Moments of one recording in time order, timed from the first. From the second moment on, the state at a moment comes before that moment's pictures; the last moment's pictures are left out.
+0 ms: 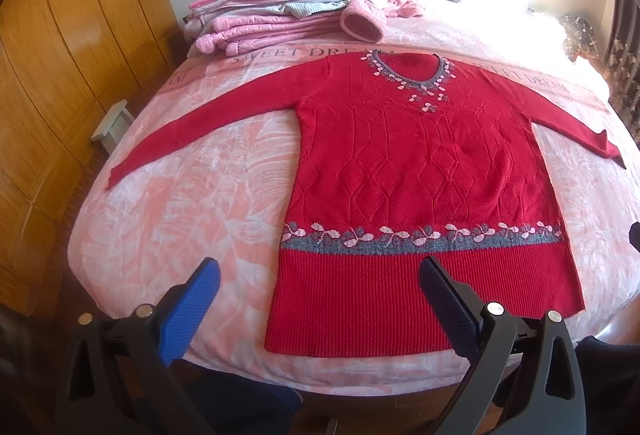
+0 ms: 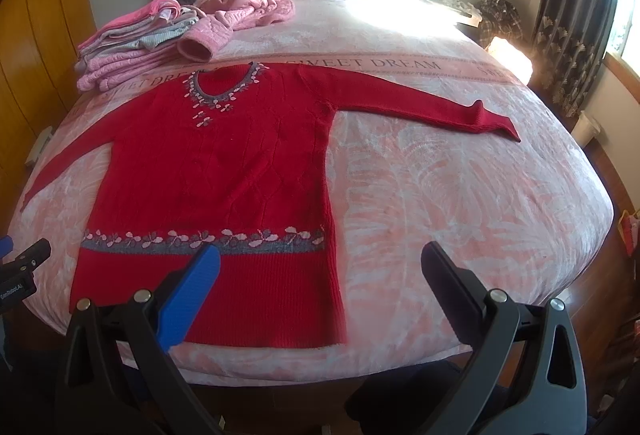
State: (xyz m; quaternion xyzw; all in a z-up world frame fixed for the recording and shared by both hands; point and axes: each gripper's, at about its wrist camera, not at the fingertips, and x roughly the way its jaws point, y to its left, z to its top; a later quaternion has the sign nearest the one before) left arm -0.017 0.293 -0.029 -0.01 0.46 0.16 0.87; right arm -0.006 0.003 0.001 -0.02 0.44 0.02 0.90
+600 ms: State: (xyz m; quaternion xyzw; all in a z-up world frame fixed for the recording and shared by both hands) left arm -0.018 0.293 -0.030 -0.01 0.46 0.16 0.87; right arm -0.007 0.003 0.003 -0.01 0.44 0.02 0.90
